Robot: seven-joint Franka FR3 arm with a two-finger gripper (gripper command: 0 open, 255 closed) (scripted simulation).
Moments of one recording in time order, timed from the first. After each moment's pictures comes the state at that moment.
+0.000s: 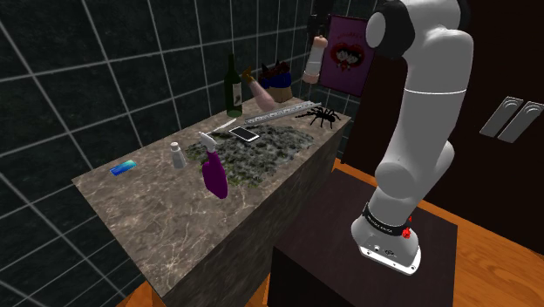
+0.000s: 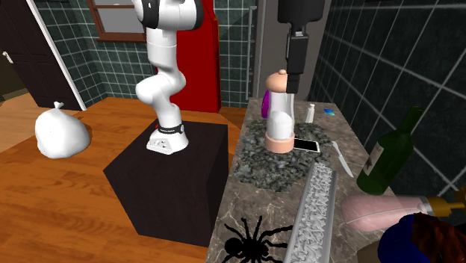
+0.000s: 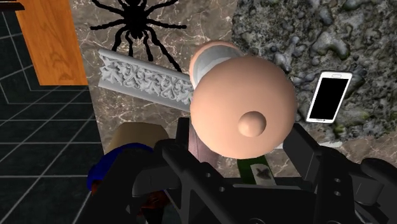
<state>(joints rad) -0.30 0.25 -0.41 -1.19 0.14 1.47 -0.60</state>
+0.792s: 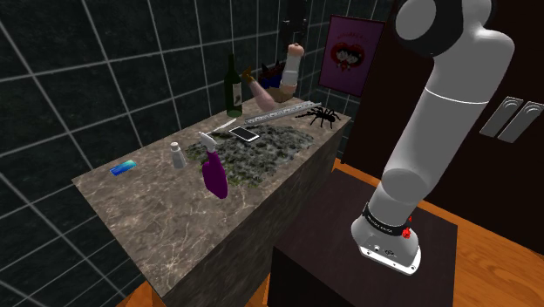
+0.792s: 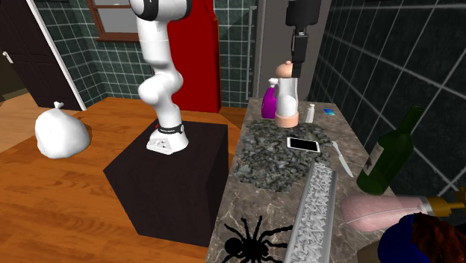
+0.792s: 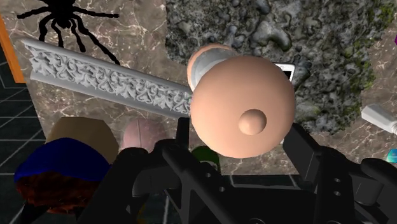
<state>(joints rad) -0.10 0.04 -0.29 -1.50 0.04 1.59 -0.31</state>
